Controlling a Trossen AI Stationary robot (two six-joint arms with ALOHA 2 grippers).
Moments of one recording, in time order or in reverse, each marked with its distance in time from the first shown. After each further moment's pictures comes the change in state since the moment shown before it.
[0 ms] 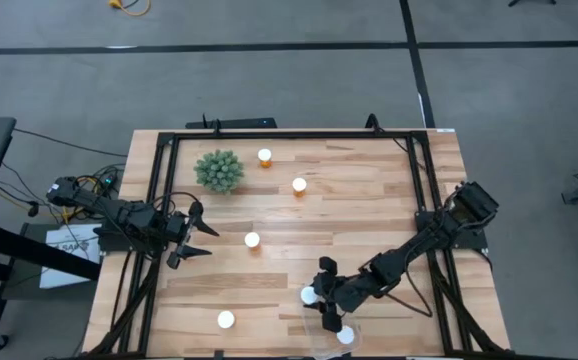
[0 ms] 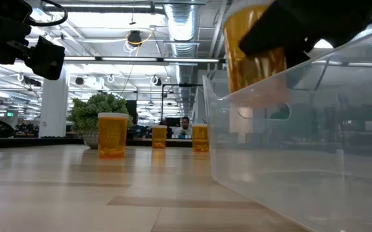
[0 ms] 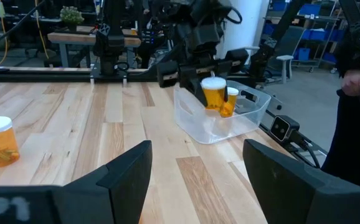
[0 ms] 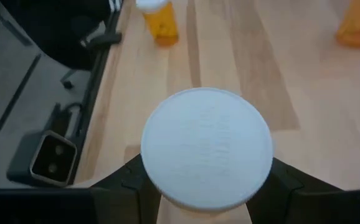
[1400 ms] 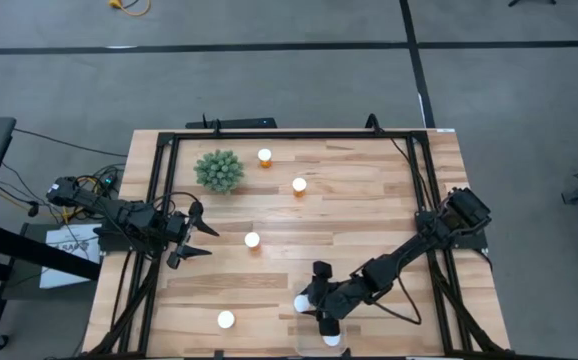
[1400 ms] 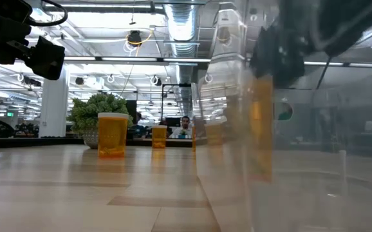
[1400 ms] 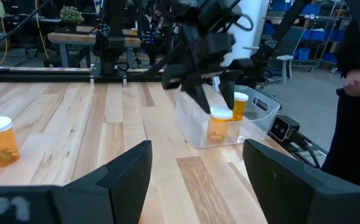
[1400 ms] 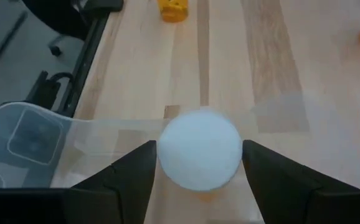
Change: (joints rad) left arm 0.000 0.000 0.000 0.000 0.000 0.000; right arm -0.006 0.060 0.112 -0.136 -0.027 -0.114
